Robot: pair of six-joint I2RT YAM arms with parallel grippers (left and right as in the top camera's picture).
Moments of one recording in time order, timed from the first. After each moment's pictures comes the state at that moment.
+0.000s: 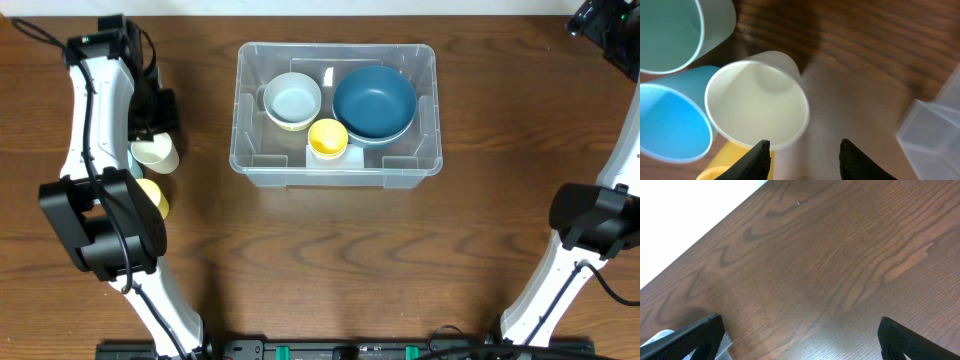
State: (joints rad) left arm 0.19 2.07 1.87 -1.33 -0.01 -0.06; right arm -0.30 2.25 2.68 -1.46 0.01 0.42
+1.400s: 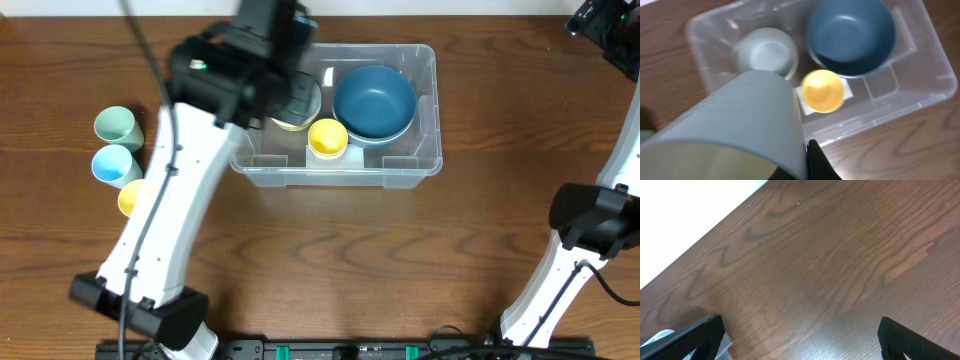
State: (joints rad) left arm -0.46 1.78 2.11 -1.38 -0.01 -0.06; right arm -0.30 2.25 2.68 -1.46 0.01 0.42
